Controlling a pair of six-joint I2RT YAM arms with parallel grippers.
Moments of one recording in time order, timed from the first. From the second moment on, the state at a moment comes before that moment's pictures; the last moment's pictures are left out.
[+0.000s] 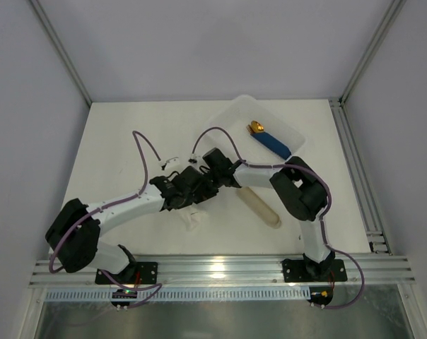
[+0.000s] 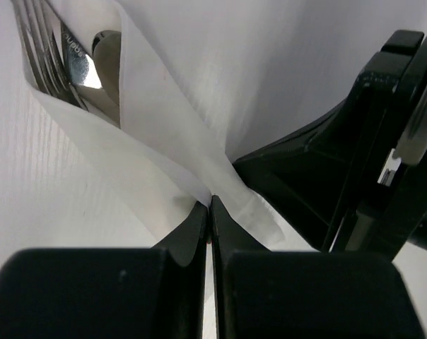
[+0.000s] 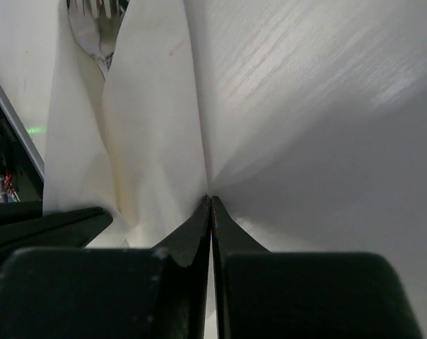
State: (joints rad) left arm -0.82 1.42 0.88 -0.61 -0.45 -1.07; right arm 0.77 2.06 1.27 -0.12 -0.55 0.35
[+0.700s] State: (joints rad) left arm -0.82 1.30 0.80 -0.60 -0.45 -1.10; right arm 0.79 1.93 1.17 -0.08 -0.57 0.37
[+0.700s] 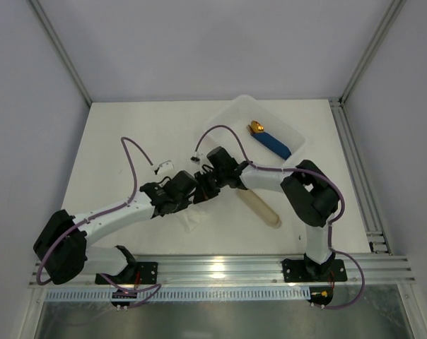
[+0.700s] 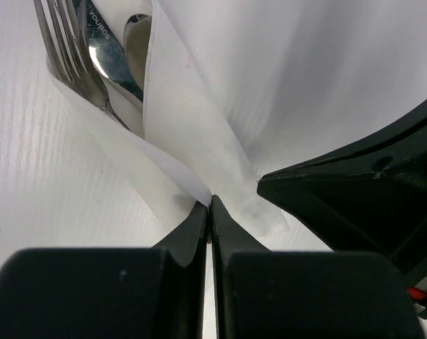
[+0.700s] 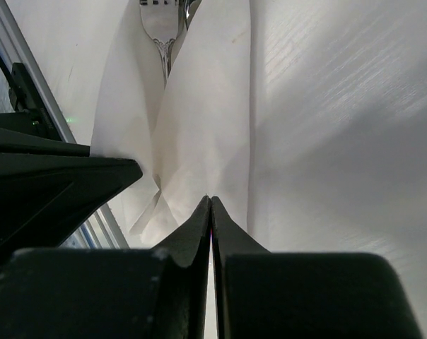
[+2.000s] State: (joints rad) left arm -0.82 1.30 0.79 -0.56 -0.44 -1.13; right arm 0.87 1.99 1.06 0.14 -0.65 0.51
